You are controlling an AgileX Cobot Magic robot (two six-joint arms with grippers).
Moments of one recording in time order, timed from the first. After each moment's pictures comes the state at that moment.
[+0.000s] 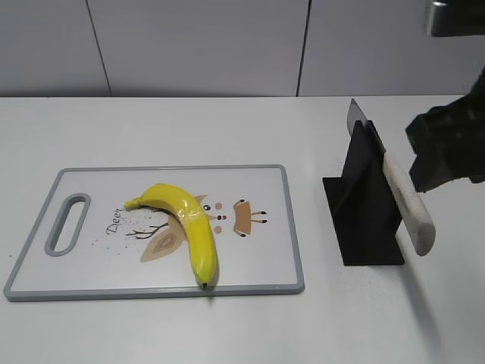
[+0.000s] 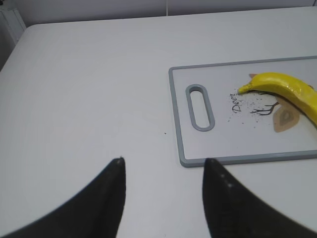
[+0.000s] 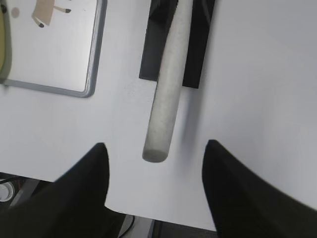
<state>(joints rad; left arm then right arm) -0.06 0.00 -0.49 -0.03 1.08 0.15 0.53 1.26 -1.04 -0.02 1.07 0.39</state>
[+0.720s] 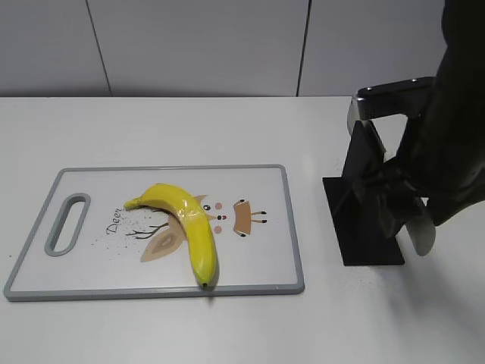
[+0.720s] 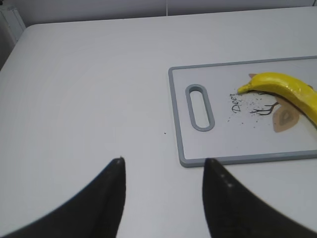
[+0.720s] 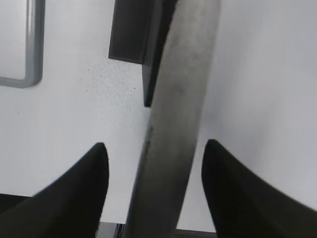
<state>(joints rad) -0.06 0.00 -0.49 -0.03 1.08 0.15 0.50 1.59 -1.06 -0.04 1.05 0.37</state>
